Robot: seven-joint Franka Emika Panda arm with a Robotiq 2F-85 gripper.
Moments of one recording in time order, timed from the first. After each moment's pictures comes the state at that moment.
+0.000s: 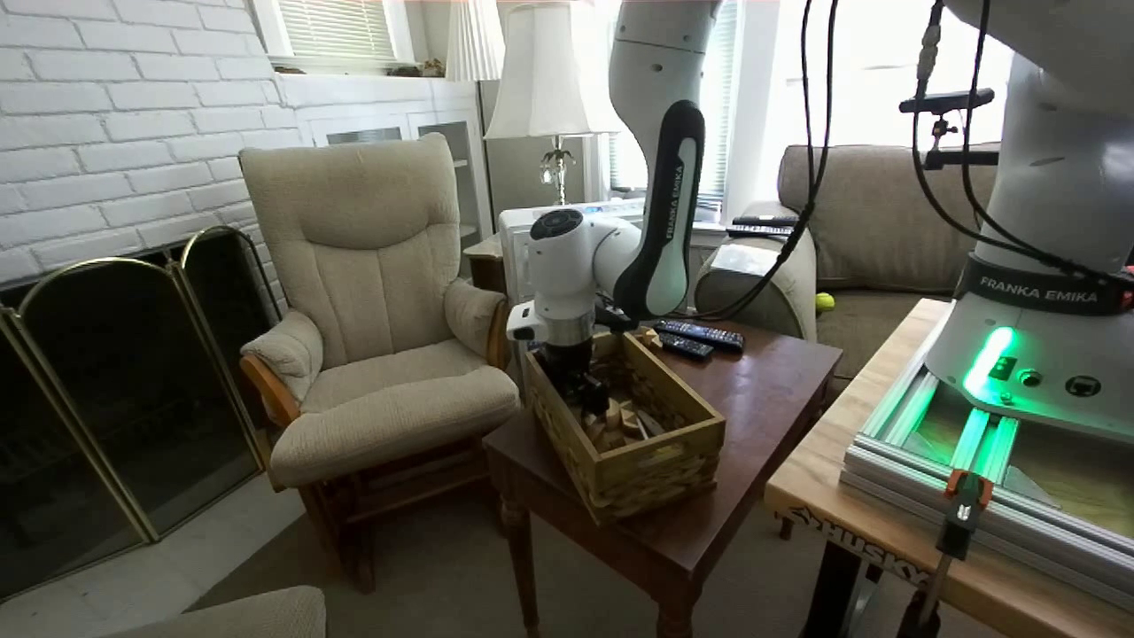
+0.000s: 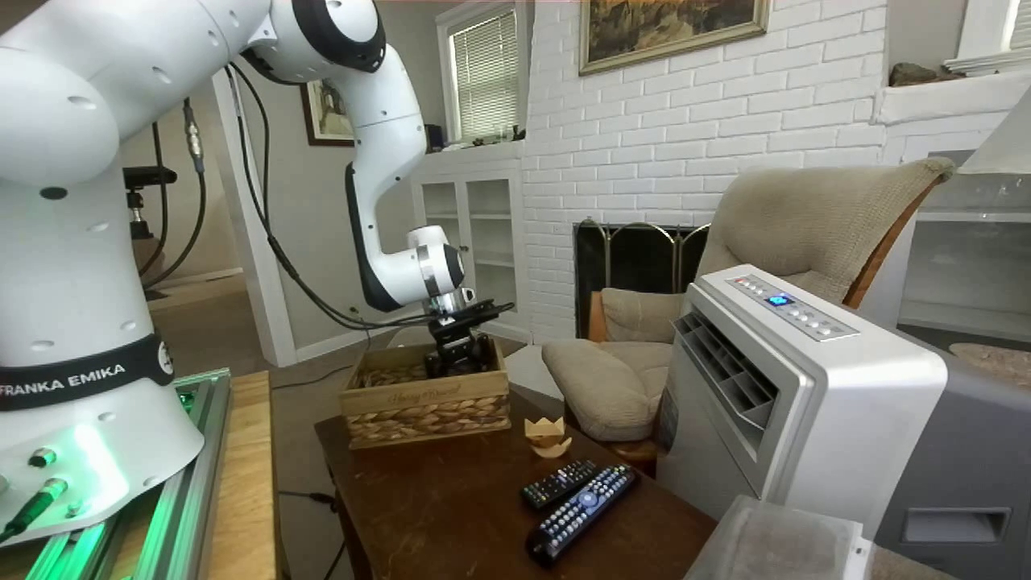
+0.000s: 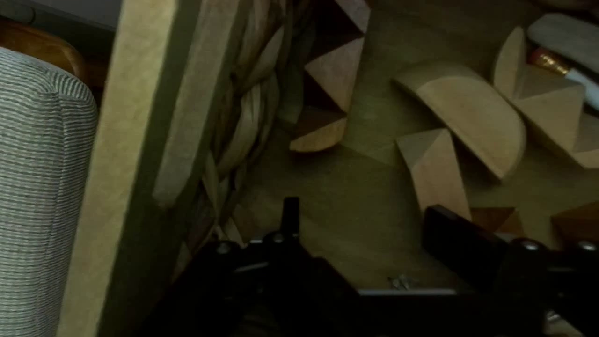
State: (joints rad) arm 0.43 0.86 -0.02 -2.04 -0.84 2.91 -0.29
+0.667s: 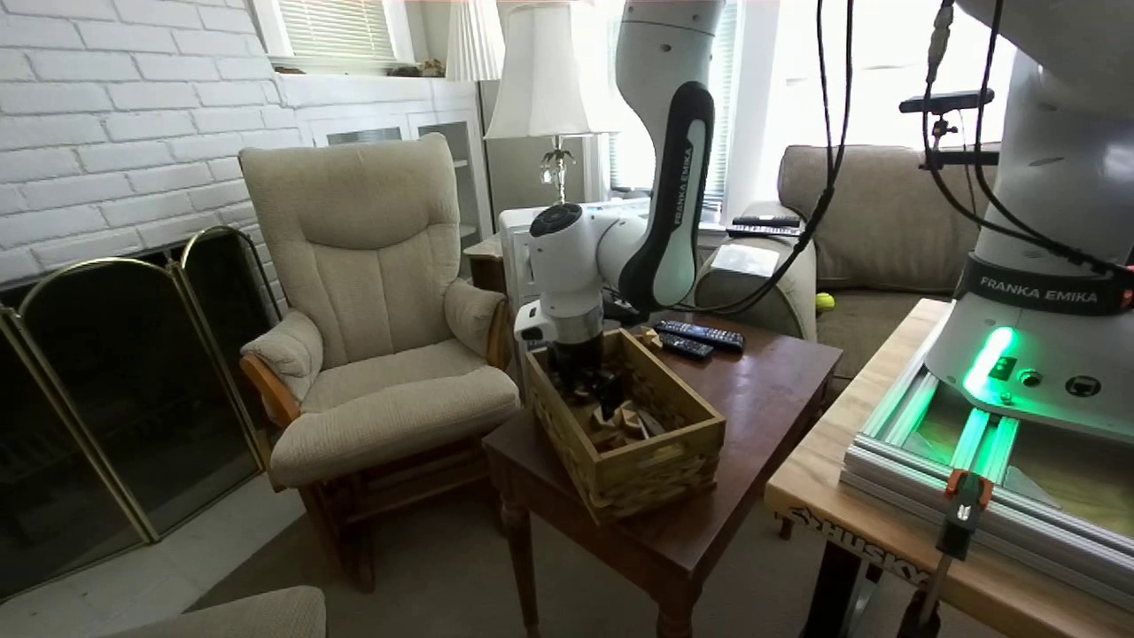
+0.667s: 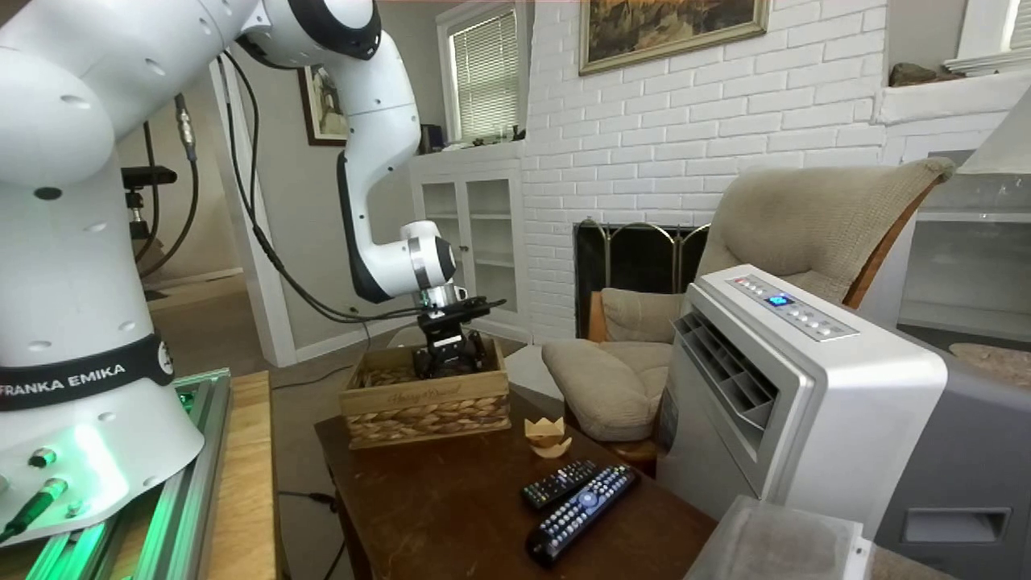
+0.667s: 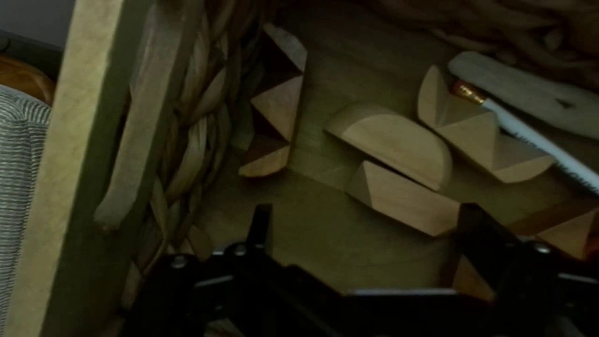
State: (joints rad) arm 0.40 0.80 0.03 -2.10 -0.84 2.81 -0.29
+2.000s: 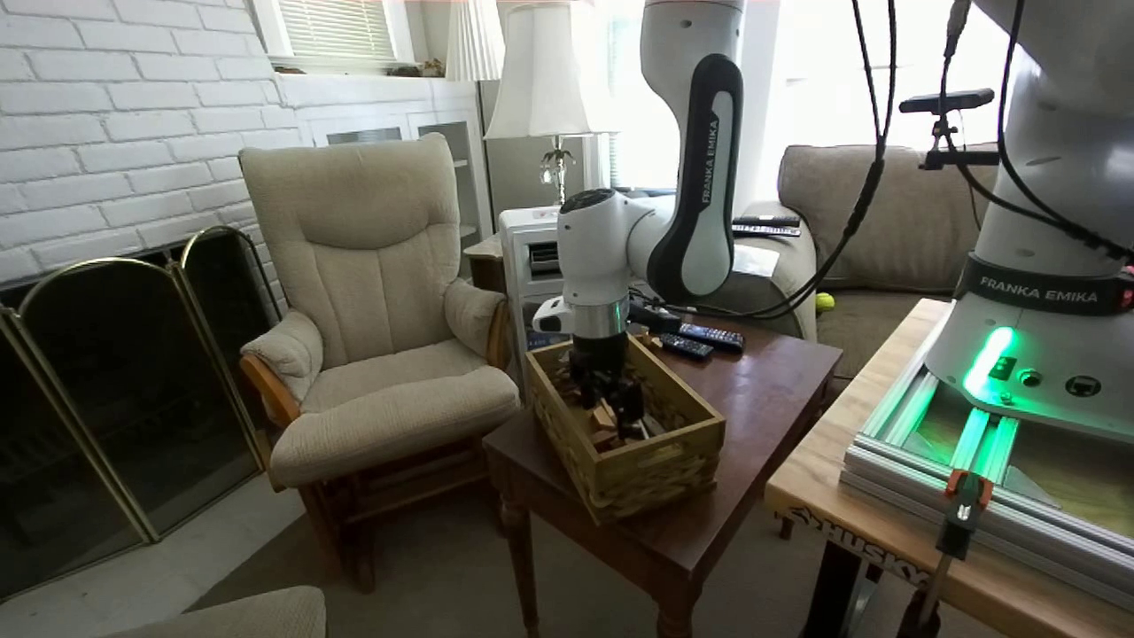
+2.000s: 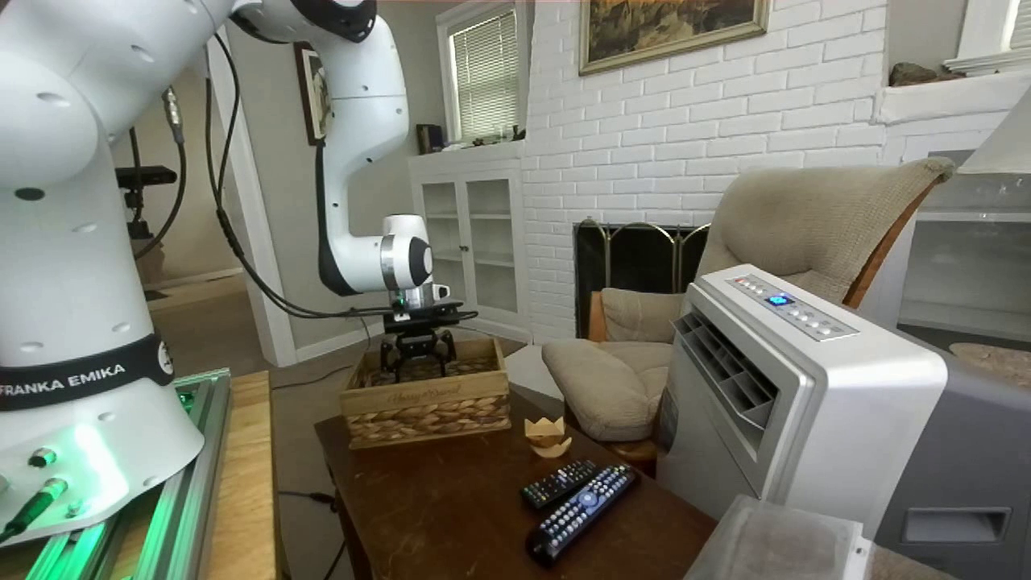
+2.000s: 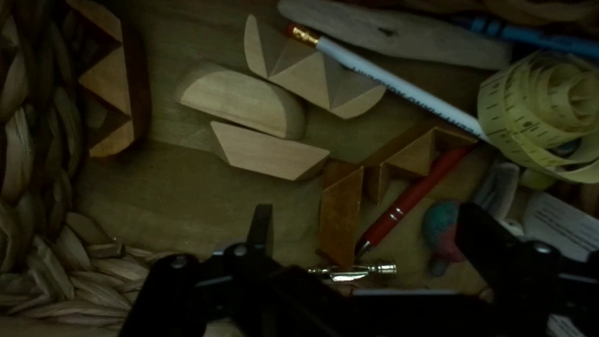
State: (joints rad) arm 0.31 0.73 0.14 -2.28 -0.70 2.94 -0.25
